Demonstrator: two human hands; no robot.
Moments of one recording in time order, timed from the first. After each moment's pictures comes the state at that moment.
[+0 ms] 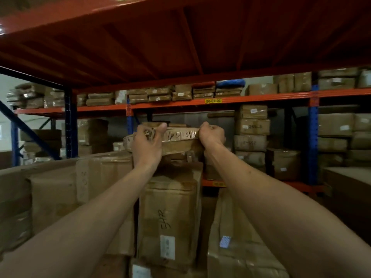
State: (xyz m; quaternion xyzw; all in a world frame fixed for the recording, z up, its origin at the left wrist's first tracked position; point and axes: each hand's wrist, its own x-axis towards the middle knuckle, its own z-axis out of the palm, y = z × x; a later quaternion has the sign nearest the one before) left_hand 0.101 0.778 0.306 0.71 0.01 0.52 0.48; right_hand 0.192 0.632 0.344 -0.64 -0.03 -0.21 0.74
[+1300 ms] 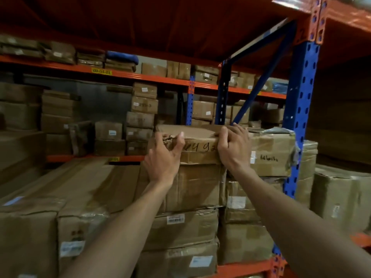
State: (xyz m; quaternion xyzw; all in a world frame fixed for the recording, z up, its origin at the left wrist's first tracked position) left_hand 0.037 0.226 0.206 0.73 -0.11 0.49 0.46; right_hand -0.004 0.039 0.245 -0.81 -0.02 -0.55 0.22
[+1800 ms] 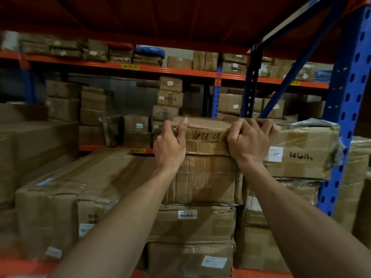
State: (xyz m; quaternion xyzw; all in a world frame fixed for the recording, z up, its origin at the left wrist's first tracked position) left_hand 0.056 0.232 0.210 0.73 -0.11 0.51 0.45; right_hand 0.035 0.042 0.239 -0.77 0.07 -0.62 0.15
